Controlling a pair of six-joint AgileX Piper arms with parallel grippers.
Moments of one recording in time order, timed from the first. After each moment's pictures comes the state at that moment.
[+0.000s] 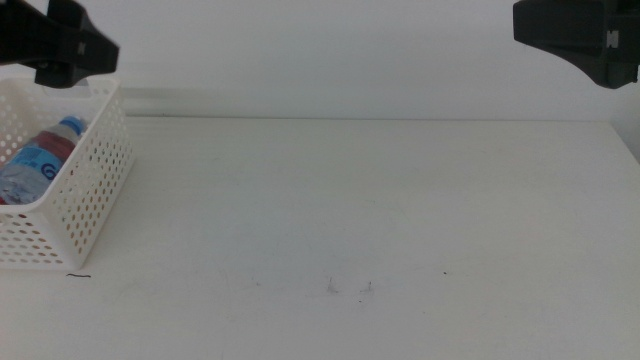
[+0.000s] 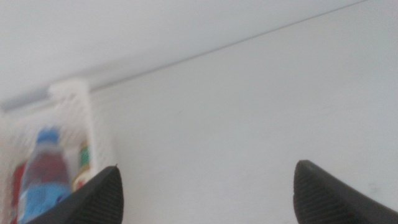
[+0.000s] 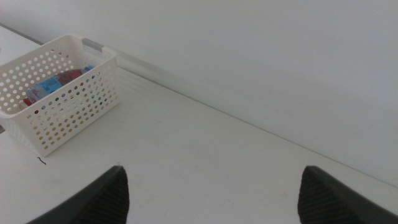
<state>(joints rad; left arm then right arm) -0.12 1.13 -1.31 -0.20 0.94 0.30 0.59 1.01 -1.26 -0.04 0.71 0.03</state>
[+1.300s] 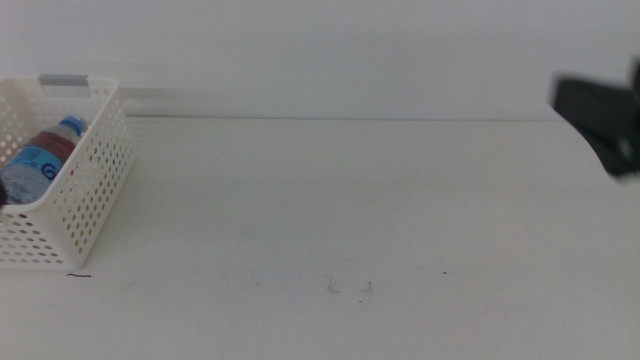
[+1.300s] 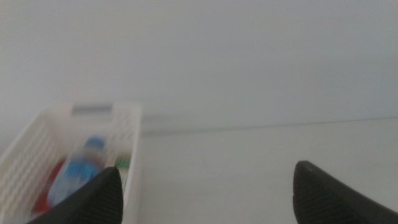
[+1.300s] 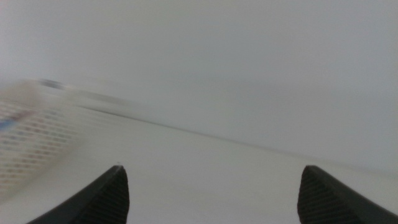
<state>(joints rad) -0.15 0.35 -0.58 -0.05 0.48 0.00 0.43 0.81 -0.78 0.04 0.26 0.03</state>
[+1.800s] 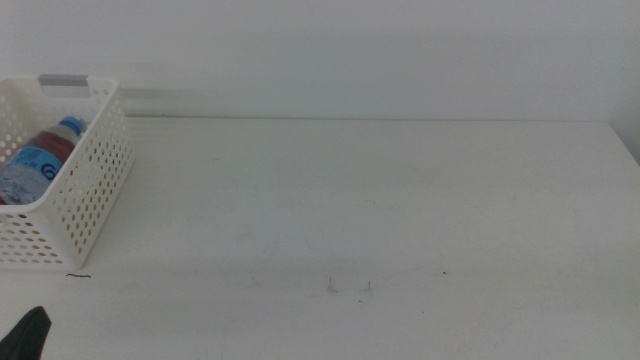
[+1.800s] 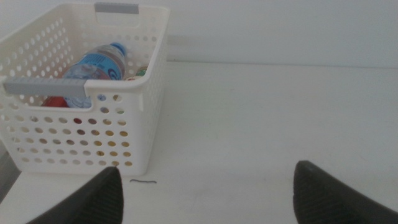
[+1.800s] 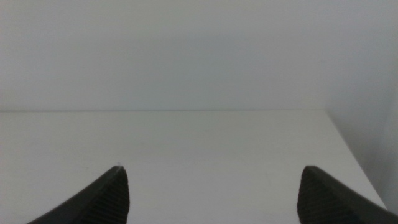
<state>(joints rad) -0.03 0.03 -0.12 -0.10 0.42 0.00 0.07 0.14 -0.16 0.01 0.24 0.03</state>
